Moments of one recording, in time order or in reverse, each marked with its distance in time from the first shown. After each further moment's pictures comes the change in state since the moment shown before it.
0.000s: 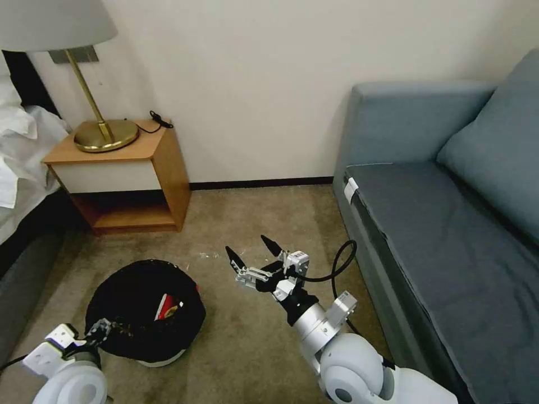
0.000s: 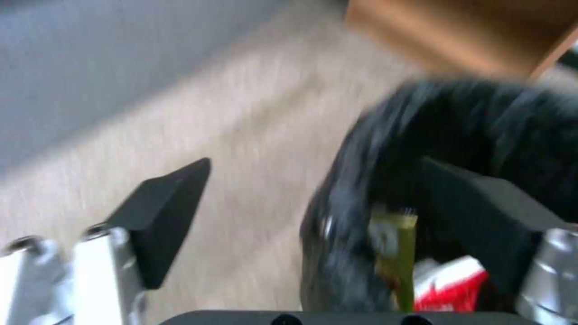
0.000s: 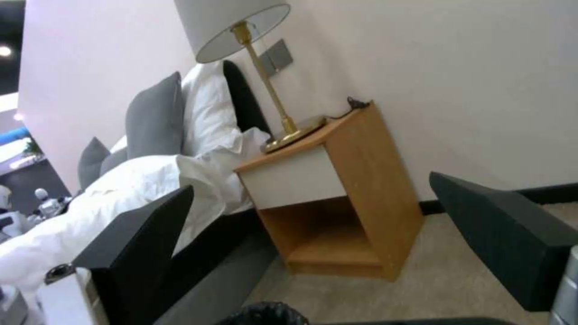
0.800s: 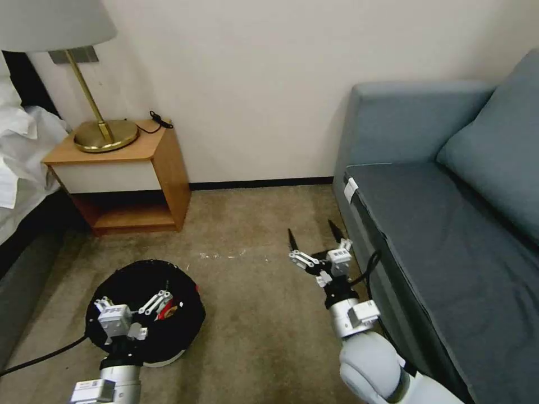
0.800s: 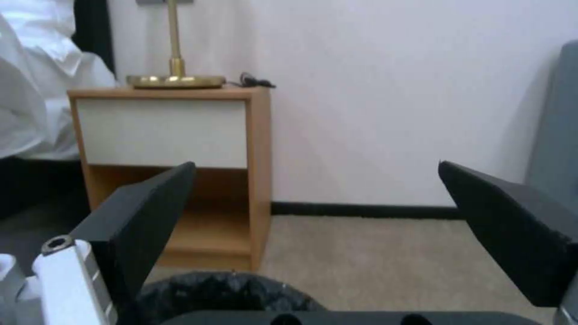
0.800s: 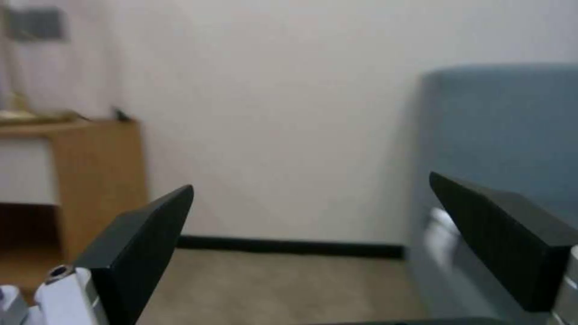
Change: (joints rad) left arm 0.103 -0.109 0.147 0.006 0.616 -0.583 0.669; right arm -0.264 0.059 0.280 -0.072 -0.609 -0.084 0.357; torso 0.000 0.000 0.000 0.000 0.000
